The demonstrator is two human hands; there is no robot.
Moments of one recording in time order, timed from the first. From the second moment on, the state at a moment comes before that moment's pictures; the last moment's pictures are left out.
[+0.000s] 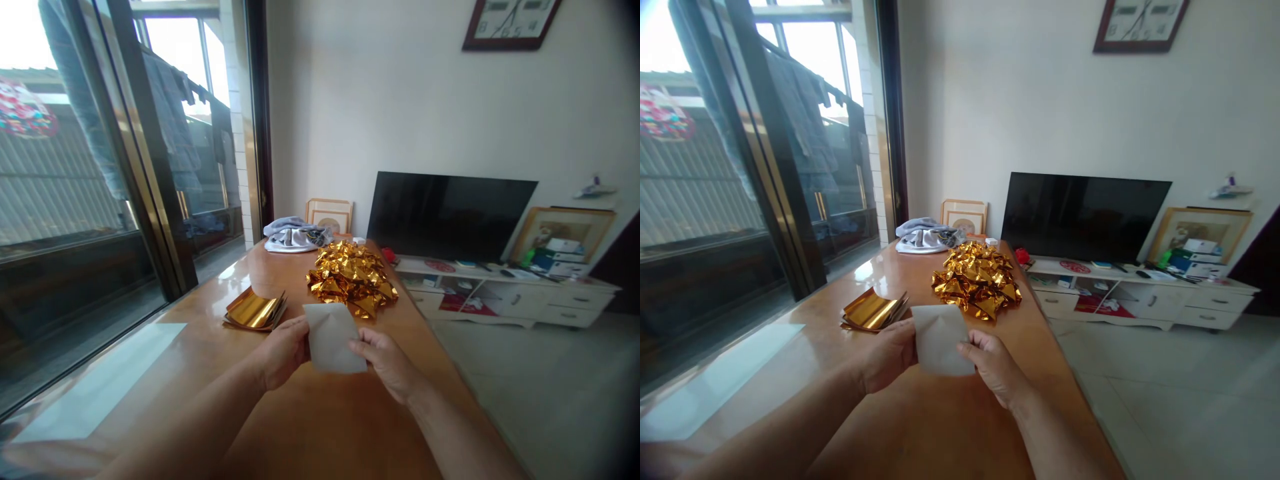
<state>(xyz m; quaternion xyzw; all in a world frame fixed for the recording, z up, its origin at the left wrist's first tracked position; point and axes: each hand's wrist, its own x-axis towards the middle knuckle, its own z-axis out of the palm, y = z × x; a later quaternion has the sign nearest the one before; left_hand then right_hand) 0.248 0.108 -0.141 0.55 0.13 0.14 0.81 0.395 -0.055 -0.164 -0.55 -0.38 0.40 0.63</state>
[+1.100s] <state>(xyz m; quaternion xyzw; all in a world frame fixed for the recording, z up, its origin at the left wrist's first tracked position) 0.246 0.095 -0.160 0.98 -0.02 0.09 0.16 0.424 -0.064 -0.180 -0.78 -0.38 0.17 0.47</state>
